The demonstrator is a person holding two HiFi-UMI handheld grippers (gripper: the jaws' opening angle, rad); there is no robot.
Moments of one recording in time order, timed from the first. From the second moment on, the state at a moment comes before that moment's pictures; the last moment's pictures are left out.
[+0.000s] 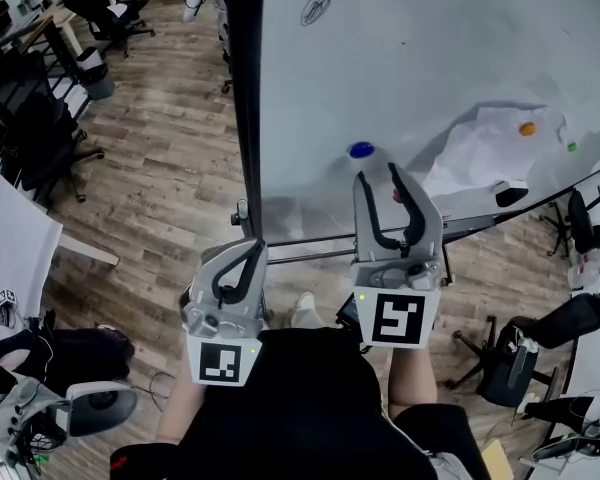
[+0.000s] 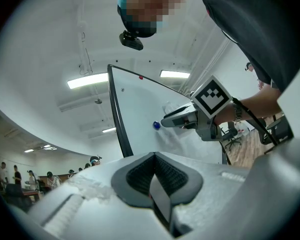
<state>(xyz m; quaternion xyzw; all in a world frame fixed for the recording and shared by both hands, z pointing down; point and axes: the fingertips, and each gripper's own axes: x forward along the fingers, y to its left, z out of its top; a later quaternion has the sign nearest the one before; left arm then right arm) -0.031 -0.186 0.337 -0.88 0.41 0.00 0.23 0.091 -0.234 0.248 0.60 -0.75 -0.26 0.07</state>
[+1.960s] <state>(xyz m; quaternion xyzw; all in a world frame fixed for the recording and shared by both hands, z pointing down) -0.002 -0.111 0.345 -0.93 0.28 0.03 0.21 0.092 -0.082 0.318 0.67 -0.73 -0.16 0.05</state>
